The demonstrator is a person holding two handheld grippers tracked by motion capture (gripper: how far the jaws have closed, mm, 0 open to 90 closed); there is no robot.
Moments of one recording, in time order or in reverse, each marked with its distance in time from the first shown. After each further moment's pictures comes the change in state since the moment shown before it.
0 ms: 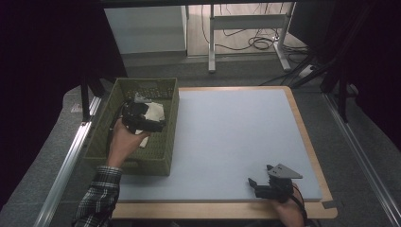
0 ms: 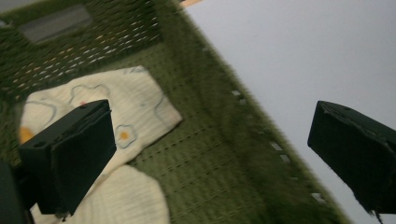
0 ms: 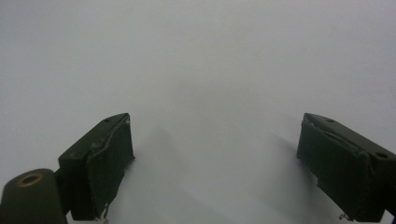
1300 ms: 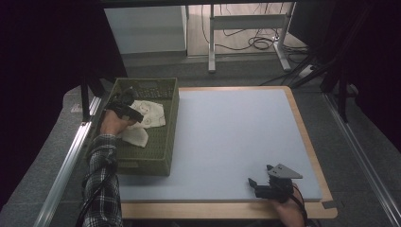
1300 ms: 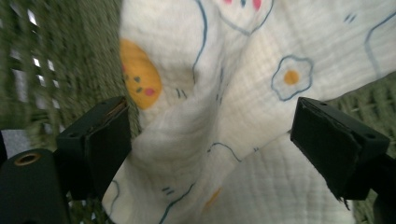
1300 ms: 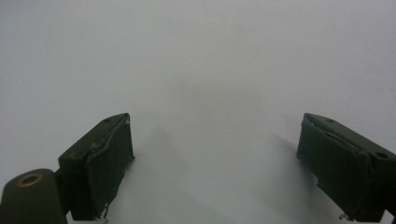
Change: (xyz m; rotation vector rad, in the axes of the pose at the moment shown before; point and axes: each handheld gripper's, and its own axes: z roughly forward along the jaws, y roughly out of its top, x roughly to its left) left arm 0.118 -0.012 0.102 0.485 0.164 -0.139; right arm 0.000 0.000 0.000 -0.001 0.001 0.000
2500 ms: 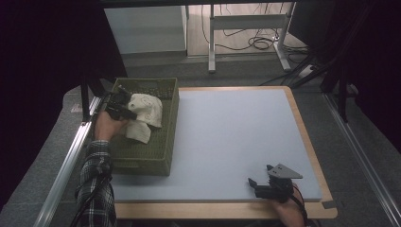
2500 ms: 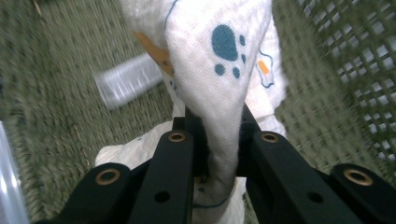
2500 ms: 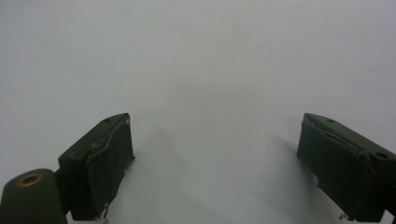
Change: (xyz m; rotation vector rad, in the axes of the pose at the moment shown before) left arm 0.003 -0.022 -0.043 -0.165 -0.197 0.019; right arm 0.000 0.000 0.000 0.001 0.000 -0.001
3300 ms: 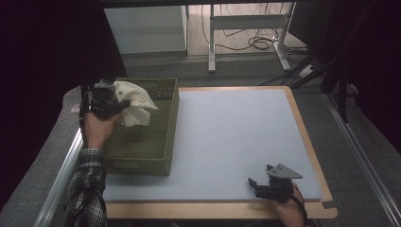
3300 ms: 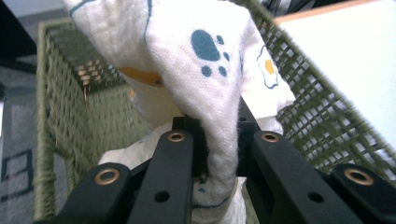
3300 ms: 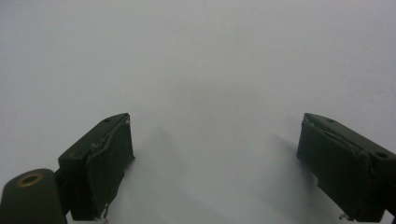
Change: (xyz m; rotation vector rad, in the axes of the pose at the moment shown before) left arm -0.013 -0.021 -0.069 -0.412 -0.007 -0.007; right arm 0.000 0.000 0.000 0.000 0.000 0.000
